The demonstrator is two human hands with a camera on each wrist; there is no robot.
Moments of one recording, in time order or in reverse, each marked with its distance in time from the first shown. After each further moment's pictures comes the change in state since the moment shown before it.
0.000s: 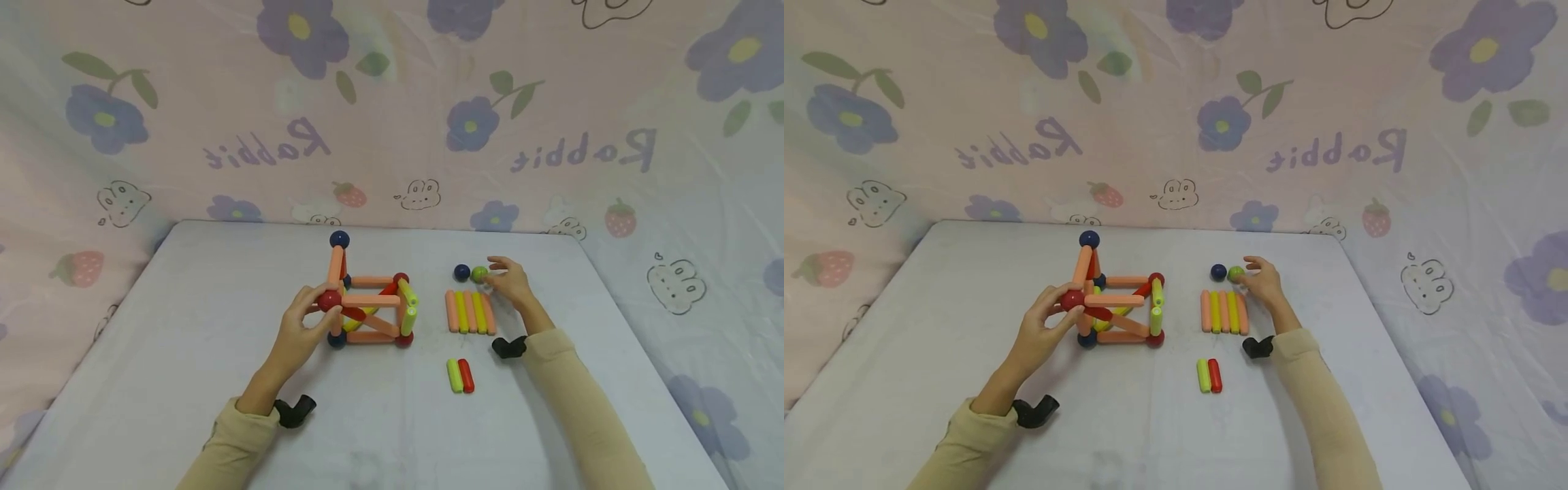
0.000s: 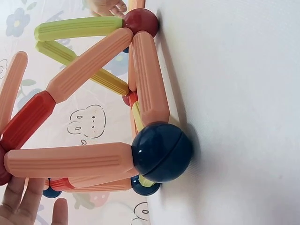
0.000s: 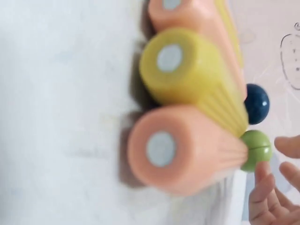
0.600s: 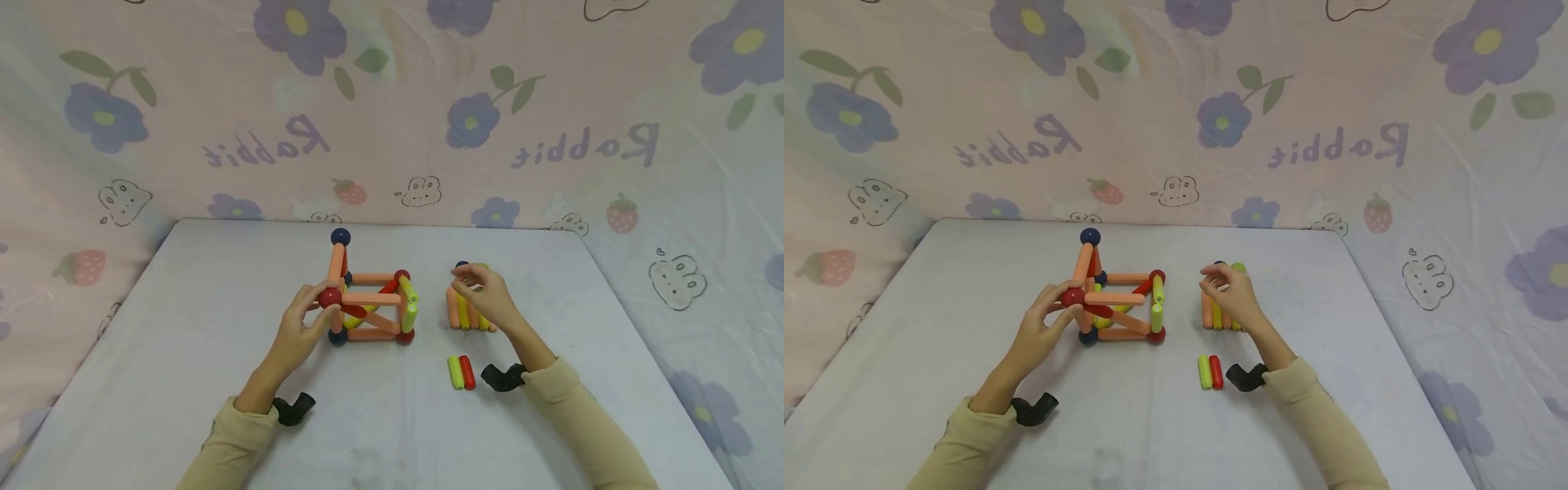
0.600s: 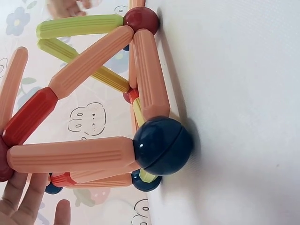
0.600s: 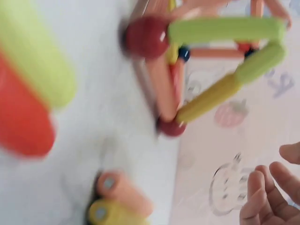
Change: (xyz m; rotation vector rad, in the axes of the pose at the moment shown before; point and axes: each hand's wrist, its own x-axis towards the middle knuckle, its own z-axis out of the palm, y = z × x) left_hand -0.001 -0.001 -0.003 0.051 -0.007 0.036; right_hand -0.075 -0.061 0.034 0.012 0.016 -0.379
